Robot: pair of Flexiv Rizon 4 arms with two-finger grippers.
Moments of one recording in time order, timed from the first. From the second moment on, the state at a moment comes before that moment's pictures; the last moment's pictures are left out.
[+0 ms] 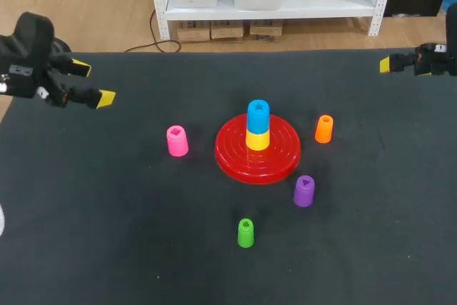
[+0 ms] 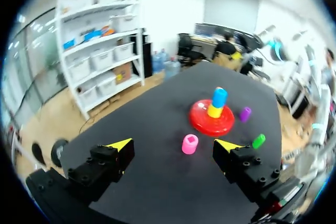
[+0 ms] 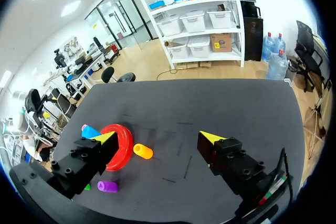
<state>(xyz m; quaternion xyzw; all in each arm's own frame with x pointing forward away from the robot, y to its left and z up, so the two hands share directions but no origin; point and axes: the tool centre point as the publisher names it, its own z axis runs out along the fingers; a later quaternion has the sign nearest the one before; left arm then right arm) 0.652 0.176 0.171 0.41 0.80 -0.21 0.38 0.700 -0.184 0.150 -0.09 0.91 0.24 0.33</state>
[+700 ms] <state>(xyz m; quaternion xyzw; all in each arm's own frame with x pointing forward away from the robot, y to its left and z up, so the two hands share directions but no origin) 0.615 0.182 0.184 0.65 0.59 -0.27 0.39 0.700 -0.184 0.150 -0.09 0.91 0.24 0.33</state>
